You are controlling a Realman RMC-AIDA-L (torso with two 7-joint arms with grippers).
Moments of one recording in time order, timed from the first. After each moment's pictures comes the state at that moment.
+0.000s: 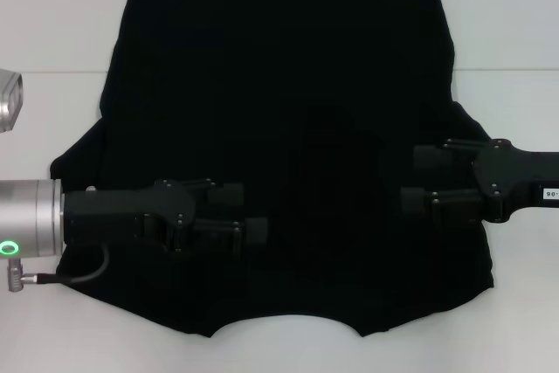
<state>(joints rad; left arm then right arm) -0.59 -2.12 0.50 0.75 2.16 1.78 -1.64 0.58 2.04 -0.67 -0.78 -2.00 -1.71 1.59</state>
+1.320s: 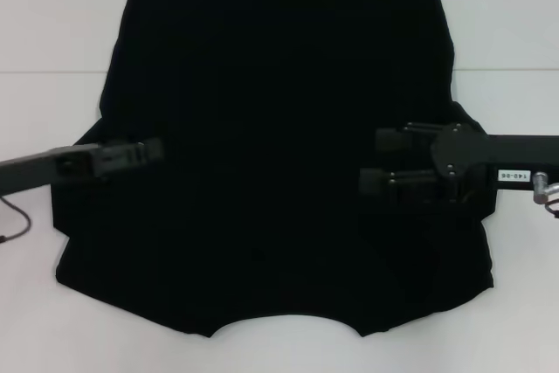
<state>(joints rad) -0.57 -2.08 0.28 0.76 2.24 1.51 -1.86 0.63 2.08 -0.67 -0.76 -2.00 -1.67 1.60</state>
